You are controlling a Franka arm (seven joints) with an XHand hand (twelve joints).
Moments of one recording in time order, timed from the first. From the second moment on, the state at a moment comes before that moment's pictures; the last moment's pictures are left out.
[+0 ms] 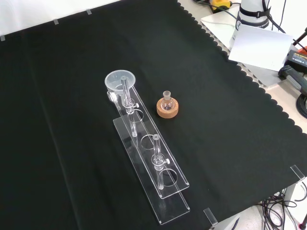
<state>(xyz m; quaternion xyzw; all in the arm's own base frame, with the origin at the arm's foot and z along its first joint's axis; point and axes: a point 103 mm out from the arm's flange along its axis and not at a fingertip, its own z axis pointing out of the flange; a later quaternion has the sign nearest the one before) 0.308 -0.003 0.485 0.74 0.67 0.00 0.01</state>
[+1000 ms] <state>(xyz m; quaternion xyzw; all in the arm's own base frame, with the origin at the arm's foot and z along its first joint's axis) 0.360 0.003 0.460 0.76 0.65 -0.02 -0.01</state>
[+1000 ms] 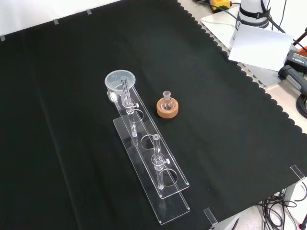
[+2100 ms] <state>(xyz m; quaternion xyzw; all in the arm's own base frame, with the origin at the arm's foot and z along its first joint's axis) 0.492 0.055 0.388 0.71 0.70 -0.08 -0.06</state>
